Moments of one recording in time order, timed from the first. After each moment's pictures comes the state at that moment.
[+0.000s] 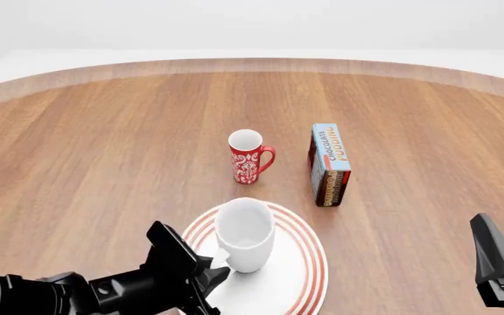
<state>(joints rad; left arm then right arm) -0.86 1.48 -0.30 -0.47 -0.08 0.03 0.00 -0.01 -0.02 0.02</state>
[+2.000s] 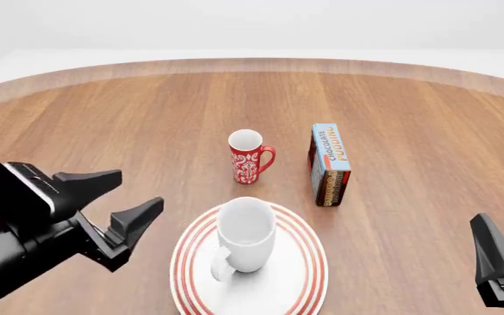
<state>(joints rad) -0.59 0.75 -0.36 -0.04 0.05 0.03 0.00 -0.01 -0.02 0.02</state>
